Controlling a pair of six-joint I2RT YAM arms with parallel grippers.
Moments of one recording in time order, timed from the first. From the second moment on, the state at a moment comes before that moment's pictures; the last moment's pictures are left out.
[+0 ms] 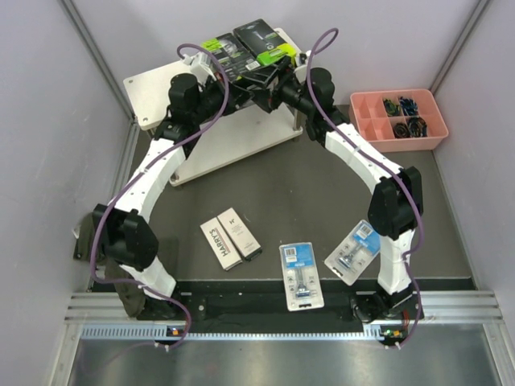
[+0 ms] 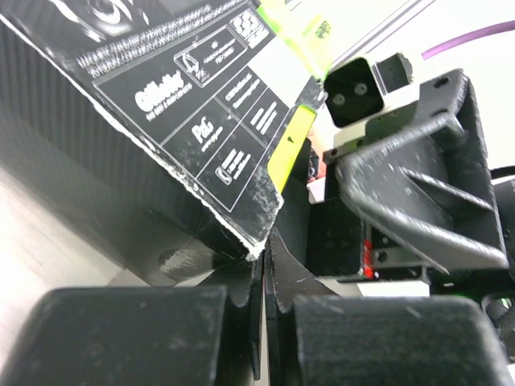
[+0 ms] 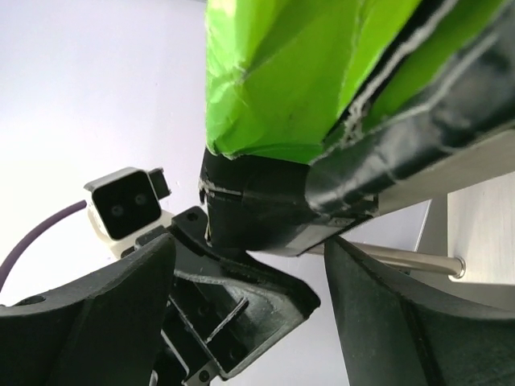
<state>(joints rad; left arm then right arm) -0.30 1.66 1.62 0.00 0.40 -0.71 0.50 2.01 1.89 0.25 -0.44 1.42</state>
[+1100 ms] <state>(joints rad) -0.29 1.45 1.31 0.11 0.59 -0.72 0.49 1.54 1.39 0.19 -0.46 1.26</state>
